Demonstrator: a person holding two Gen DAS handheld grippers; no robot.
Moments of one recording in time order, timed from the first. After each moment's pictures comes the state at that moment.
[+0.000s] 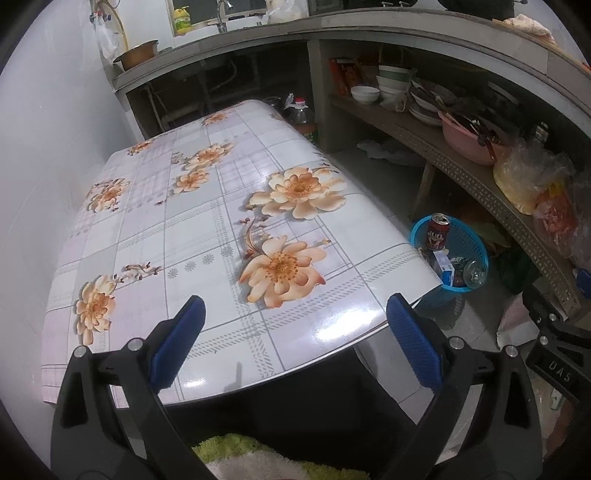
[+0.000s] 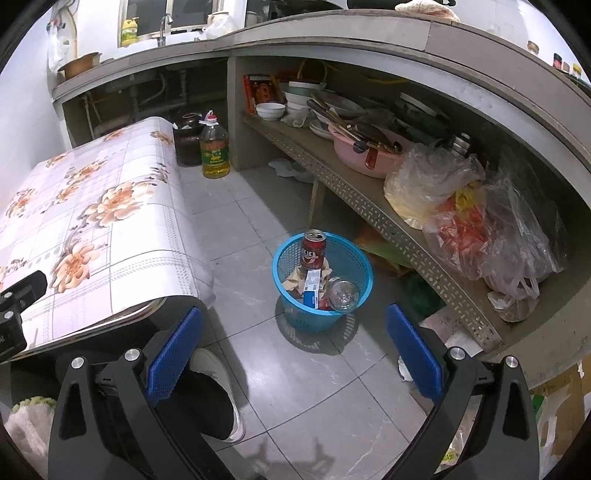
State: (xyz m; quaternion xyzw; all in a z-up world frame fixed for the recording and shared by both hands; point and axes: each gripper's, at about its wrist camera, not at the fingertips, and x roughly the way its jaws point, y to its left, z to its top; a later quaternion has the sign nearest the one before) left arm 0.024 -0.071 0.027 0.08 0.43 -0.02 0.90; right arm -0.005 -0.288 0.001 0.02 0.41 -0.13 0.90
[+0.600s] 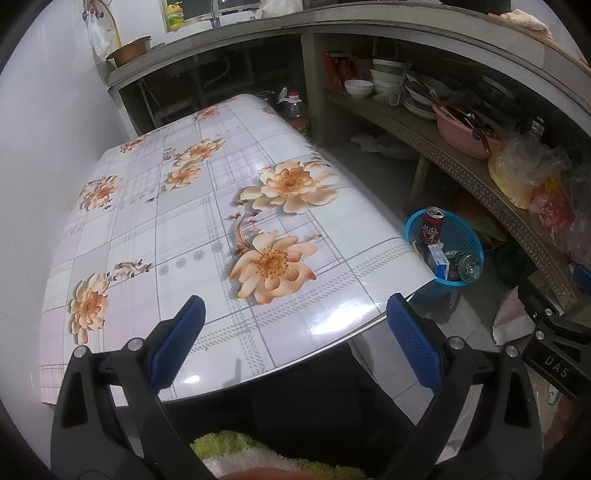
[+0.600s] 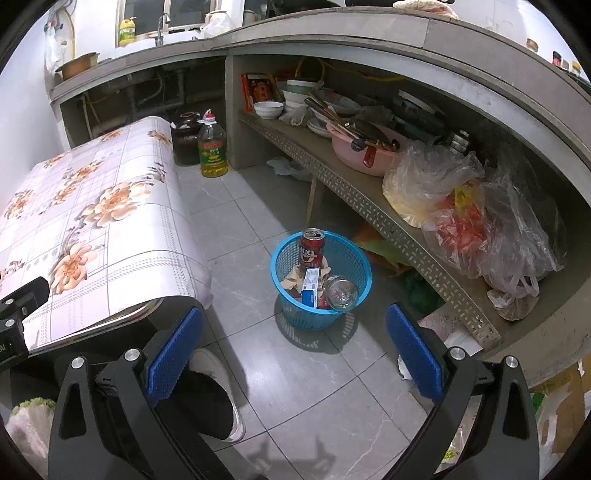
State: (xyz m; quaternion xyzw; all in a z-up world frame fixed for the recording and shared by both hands) left arm 0.025 -0.076 0.025 0.07 0.44 -0.03 0.89; right arm -0.005 -0.291 -0.001 0.02 0.41 -0.14 0.90
